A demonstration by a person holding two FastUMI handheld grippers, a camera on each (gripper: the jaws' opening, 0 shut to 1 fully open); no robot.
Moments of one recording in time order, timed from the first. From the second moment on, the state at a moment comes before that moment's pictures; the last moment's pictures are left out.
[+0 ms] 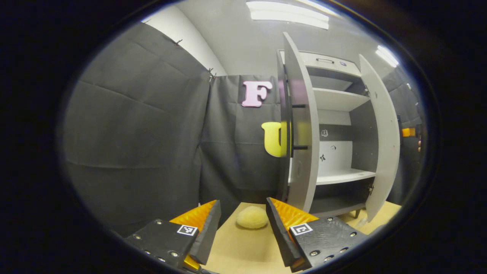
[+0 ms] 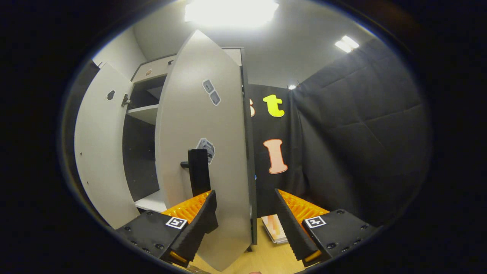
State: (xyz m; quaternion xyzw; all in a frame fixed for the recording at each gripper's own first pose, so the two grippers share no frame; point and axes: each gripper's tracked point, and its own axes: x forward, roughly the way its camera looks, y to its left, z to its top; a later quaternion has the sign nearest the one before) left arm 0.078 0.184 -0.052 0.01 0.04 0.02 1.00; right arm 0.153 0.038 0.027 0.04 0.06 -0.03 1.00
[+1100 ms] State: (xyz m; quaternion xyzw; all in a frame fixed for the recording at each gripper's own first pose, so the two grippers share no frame) left arm 0.116 0.212 -0.014 0.02 0.07 0.05 1.00; right arm 0.146 0.087 -0.011 0.05 0.10 0.04 0.99
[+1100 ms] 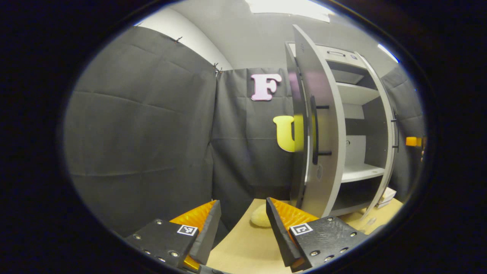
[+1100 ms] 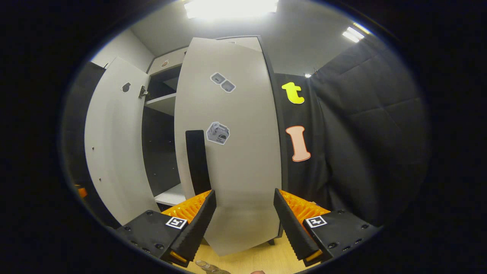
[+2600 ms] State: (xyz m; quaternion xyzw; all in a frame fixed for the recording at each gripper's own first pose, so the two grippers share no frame) left arm 0.198 0.079 0.069 0.04 0.06 -0.02 1.00; right arm 0.092 -0.046 -0.059 0.07 0.15 0.00 0.99
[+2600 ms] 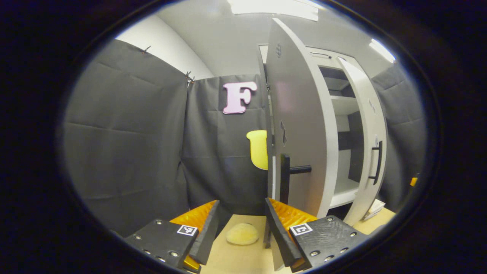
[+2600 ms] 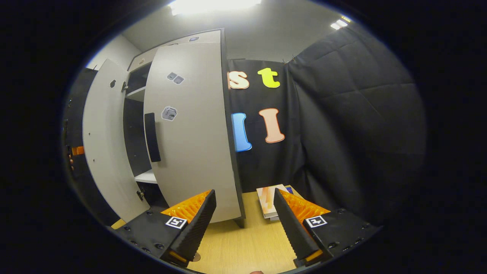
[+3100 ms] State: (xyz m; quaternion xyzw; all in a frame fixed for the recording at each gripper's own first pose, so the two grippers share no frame) left arm 0.197 0.013 0.066 0.04 0.05 -0.05 1.00; right arm 0.080 -0.083 -0.066 0.07 0.16 -0.01 0.98
